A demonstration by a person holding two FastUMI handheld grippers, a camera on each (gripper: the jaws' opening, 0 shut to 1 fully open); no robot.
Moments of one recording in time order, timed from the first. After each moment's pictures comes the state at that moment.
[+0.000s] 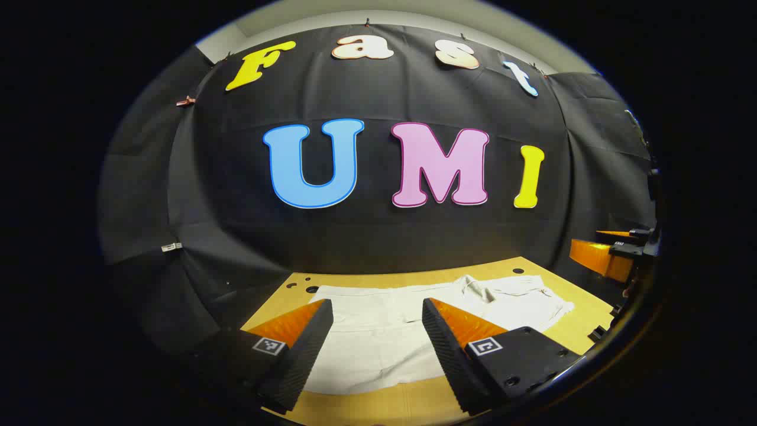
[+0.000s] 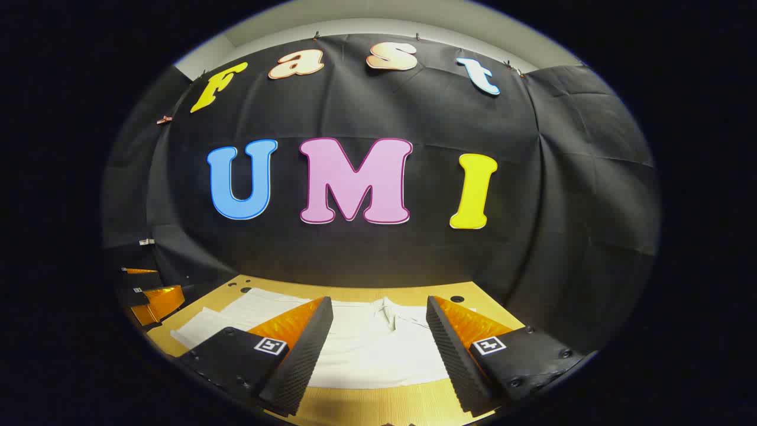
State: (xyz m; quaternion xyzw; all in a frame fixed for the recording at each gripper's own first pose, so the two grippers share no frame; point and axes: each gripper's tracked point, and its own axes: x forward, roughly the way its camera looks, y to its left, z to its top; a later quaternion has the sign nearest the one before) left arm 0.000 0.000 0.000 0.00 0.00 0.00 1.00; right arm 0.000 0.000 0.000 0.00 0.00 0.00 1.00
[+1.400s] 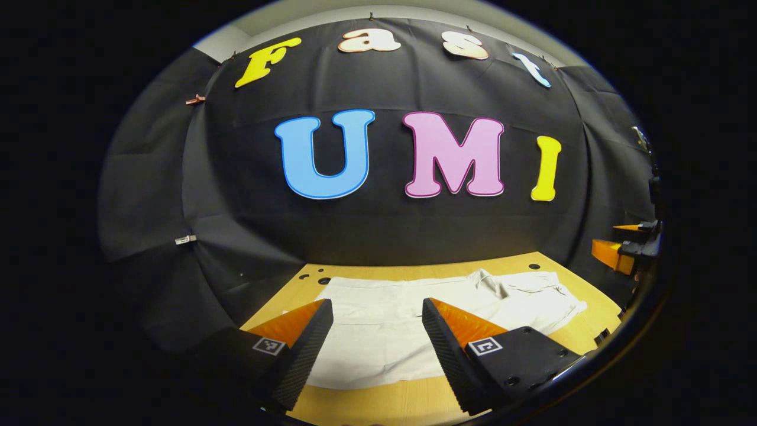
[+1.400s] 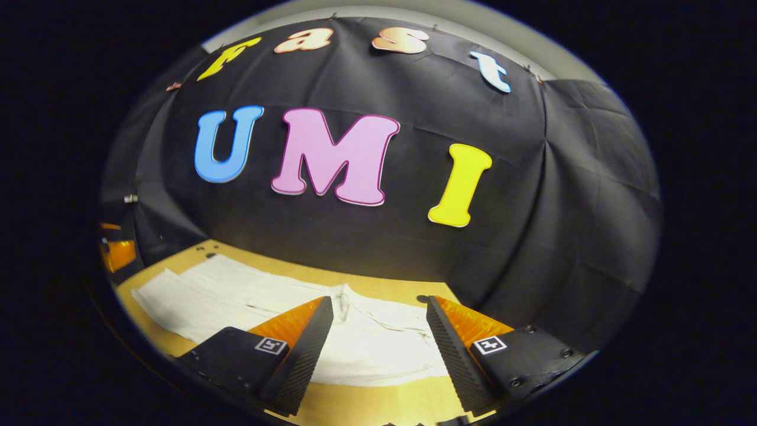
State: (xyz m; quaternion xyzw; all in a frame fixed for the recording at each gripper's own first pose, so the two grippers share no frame) left arm 0.008 -0.009 -0.017 0.00 0.02 0.05 1.00; right arm 0.041 -0.096 -0.028 -0.12 0.03 -0.03 0.99
